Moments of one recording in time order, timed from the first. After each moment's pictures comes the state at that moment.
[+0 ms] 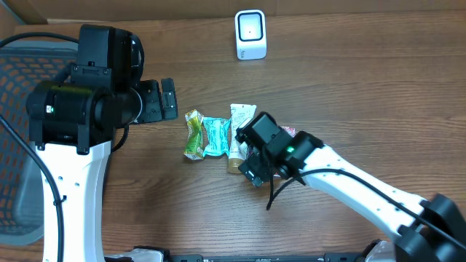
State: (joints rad) left arm -0.14 1.49 2.00 -1.59 -0.07 -0.26; right arm 0.80 1.63 1.12 -0.73 0.05 -0.04
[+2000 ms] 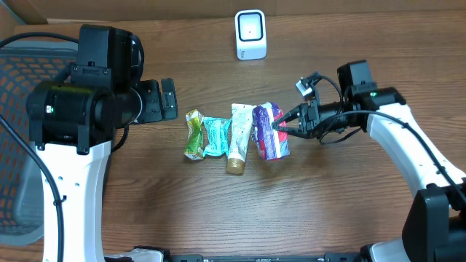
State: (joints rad) left arm -0.14 1.49 2.00 -1.59 -0.07 -0.26; right arm 0.18 1.66 1.17 -0.77 -1.30 0.19
